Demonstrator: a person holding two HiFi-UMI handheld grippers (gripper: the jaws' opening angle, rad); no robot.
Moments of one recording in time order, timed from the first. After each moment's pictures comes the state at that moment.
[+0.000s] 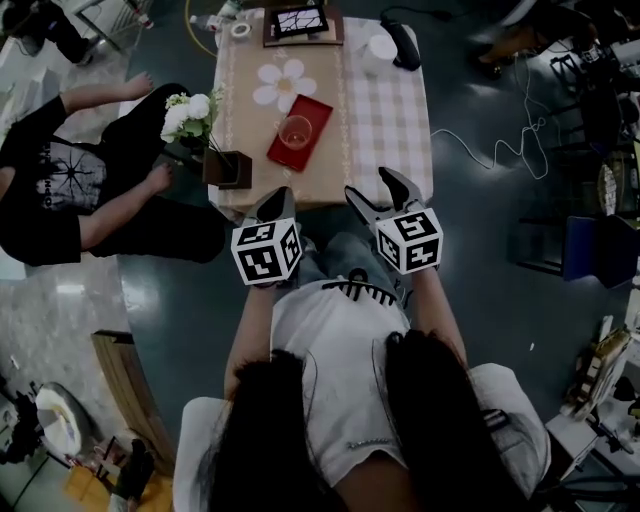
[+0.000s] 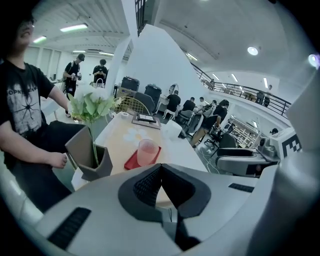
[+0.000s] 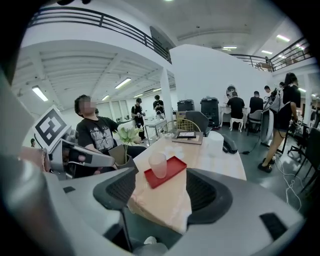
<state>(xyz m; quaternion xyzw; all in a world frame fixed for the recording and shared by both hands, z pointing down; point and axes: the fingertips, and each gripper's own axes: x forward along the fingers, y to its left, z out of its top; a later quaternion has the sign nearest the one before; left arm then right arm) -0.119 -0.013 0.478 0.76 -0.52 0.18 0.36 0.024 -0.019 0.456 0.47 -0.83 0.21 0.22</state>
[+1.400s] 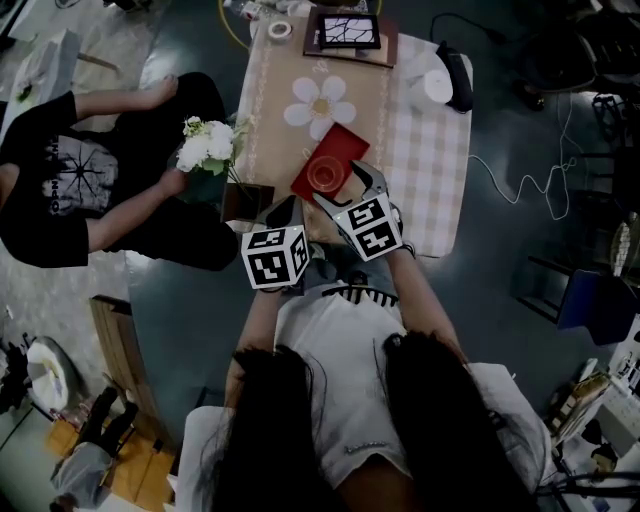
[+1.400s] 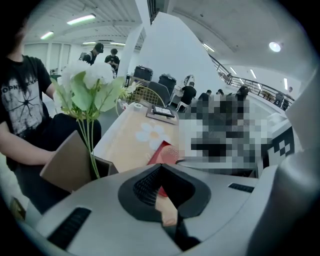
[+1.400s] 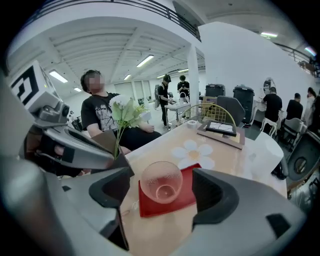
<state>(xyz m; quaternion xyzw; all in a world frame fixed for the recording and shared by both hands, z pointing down) -0.151 -0.104 0.527 0.70 -0.55 0.21 0.41 -0.090 -0.147 0.541 0.32 -0.87 0.19 0.33</state>
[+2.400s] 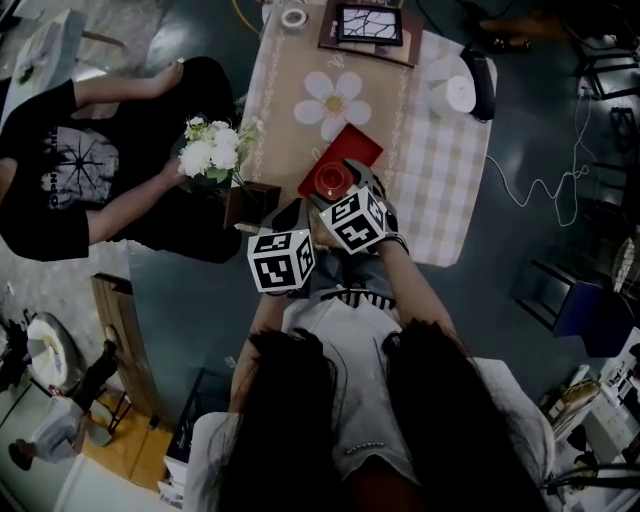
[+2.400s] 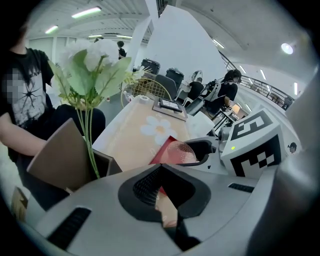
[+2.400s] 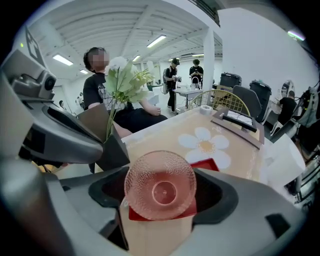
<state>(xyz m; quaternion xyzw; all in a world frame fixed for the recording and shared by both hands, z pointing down) -0.156 -0.111 0.552 0.66 -0.56 0.23 0.45 -0.119 -0.159 0.597 0.25 -0.85 0.18 0.42</state>
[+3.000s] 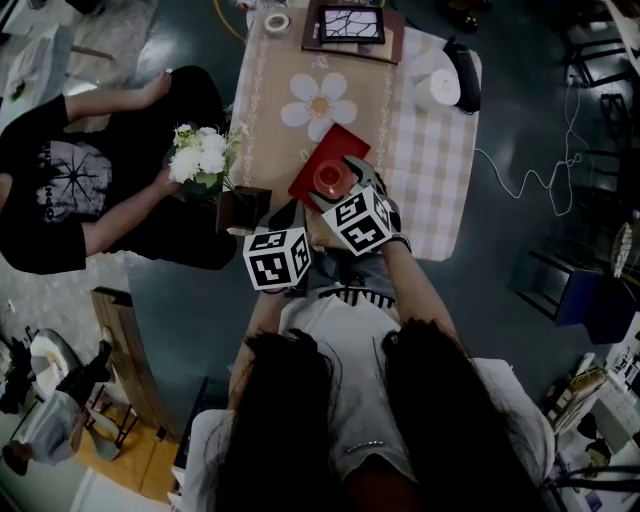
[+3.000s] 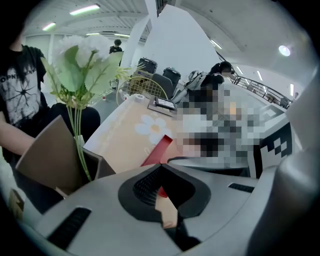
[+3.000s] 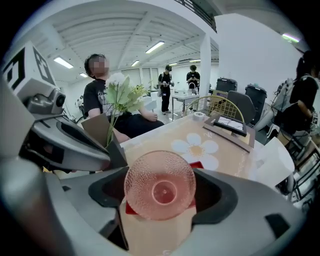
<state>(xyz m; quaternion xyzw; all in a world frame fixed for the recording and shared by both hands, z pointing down) -0.143 -0.114 0.554 0.68 -0.54 0.22 0.45 -0.099 -0.166 0.572 0.27 -0.86 0.17 0.40</state>
